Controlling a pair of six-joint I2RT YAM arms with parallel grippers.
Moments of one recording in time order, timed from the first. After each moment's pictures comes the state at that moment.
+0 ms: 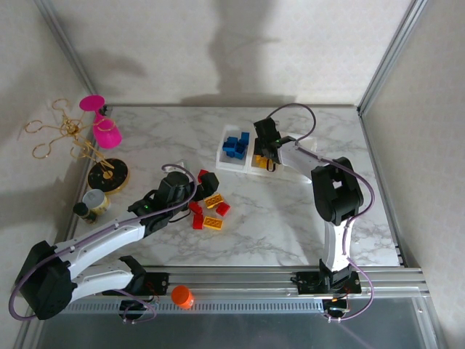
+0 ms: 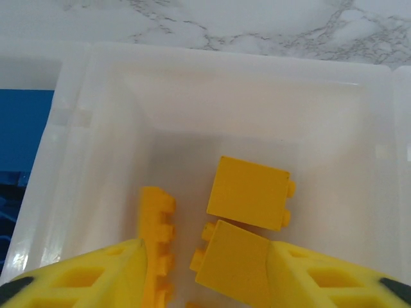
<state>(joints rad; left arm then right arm) -0.67 1.09 0.63 -0.08 -0.16 -0.92 0.49 1.98 1.43 -0.35 0.30 0.42</state>
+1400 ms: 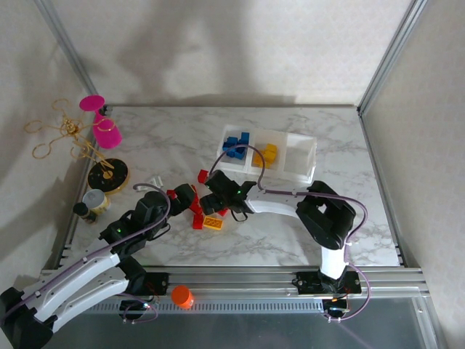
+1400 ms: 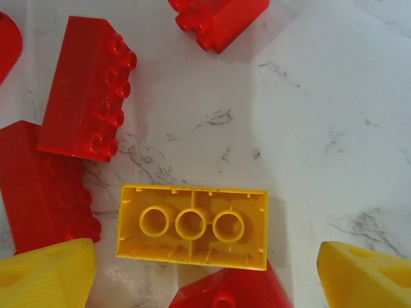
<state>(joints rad) -0.67 0.69 0.49 -0.36 -0.33 -1.01 1.01 1.88 1.18 -0.29 0.15 0.44</state>
